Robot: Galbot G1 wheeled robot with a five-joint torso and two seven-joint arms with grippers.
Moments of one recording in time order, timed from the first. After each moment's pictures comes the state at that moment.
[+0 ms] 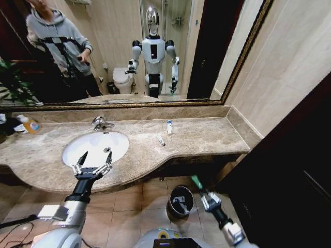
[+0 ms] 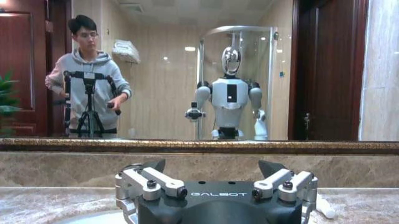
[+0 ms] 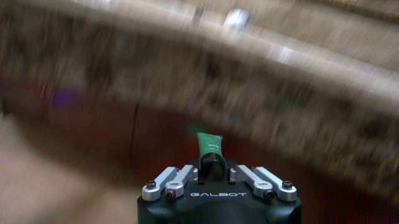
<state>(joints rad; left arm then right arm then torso) 1.84 -1.36 -0.82 -2.47 -0.37 0.04 0.05 -1.87 1.20 0.48 1.76 -0.13 0.32 -0.01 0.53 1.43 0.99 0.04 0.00</state>
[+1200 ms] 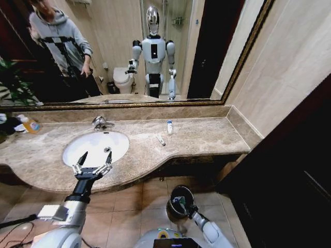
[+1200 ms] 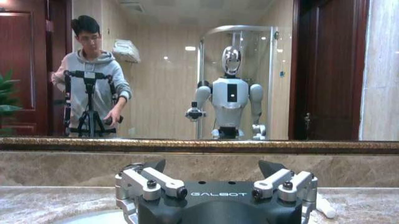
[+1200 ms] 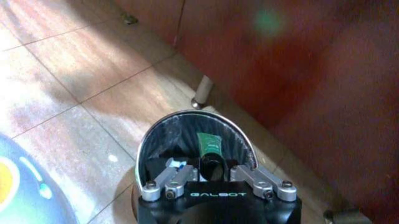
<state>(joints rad) 1.84 -1.36 -0.82 -2.47 -0.37 0.04 0.05 -1.28 1.36 0.35 1.04 -0.47 0.11 -0.17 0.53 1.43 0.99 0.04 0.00</state>
